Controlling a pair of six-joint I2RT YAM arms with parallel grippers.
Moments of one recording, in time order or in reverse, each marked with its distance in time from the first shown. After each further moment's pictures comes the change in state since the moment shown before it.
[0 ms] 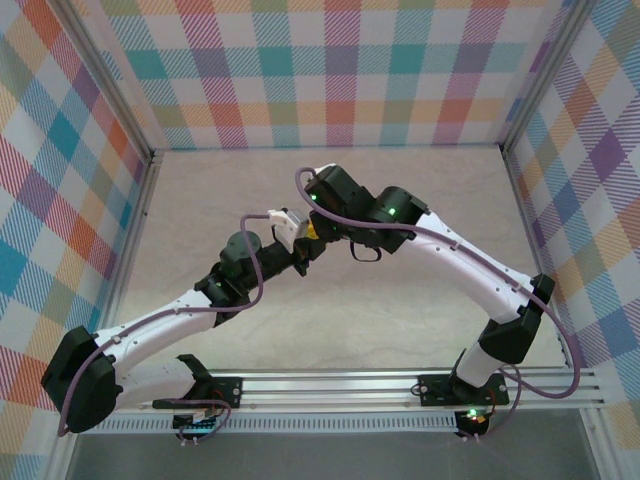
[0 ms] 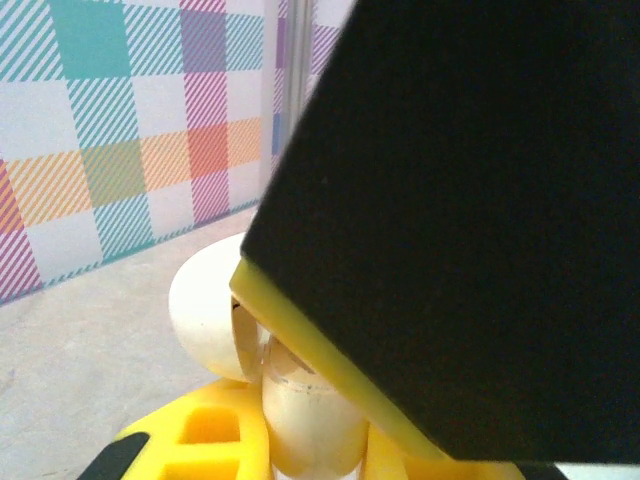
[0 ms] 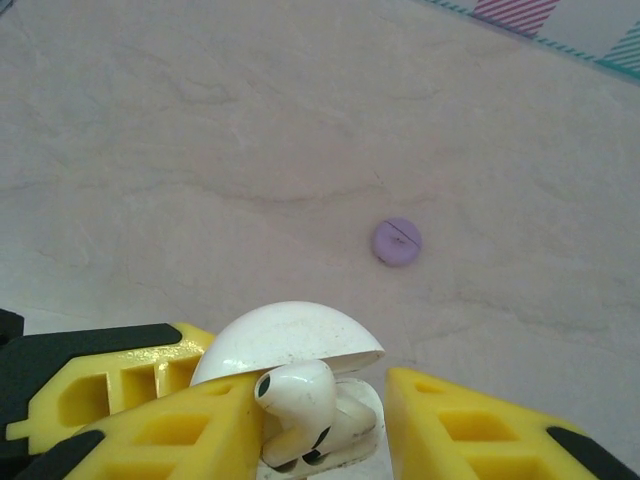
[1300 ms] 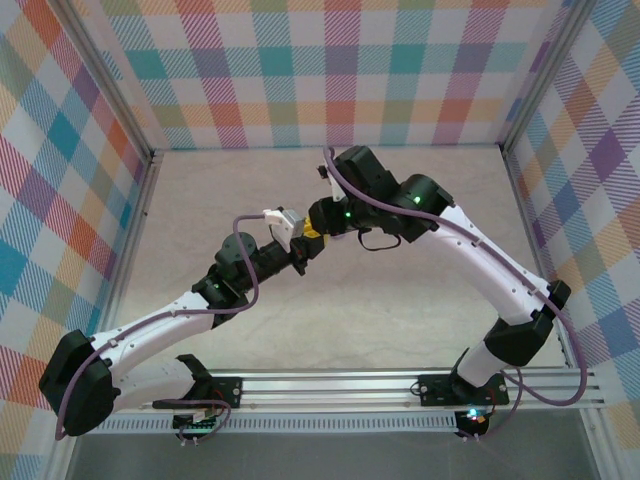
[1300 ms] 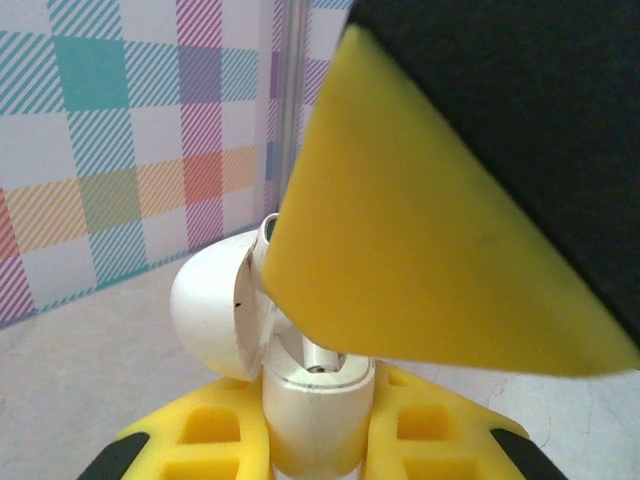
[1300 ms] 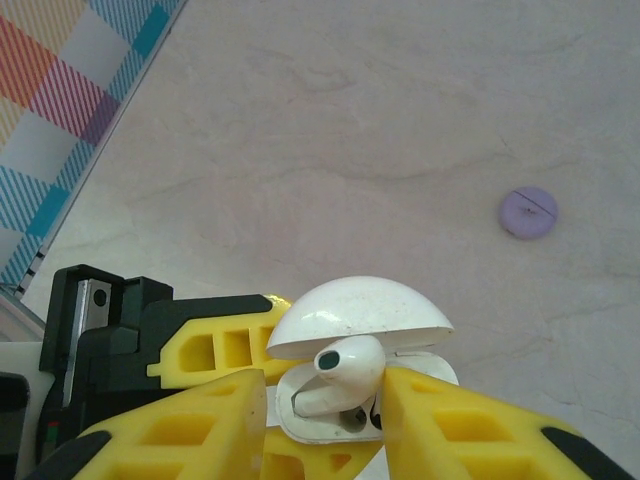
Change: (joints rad) left arm 0.000 -0.023 -0.006 0.035 0.011 -0.015; right arm -0.095 -0.040 0.038 0.001 -0.340 0.089
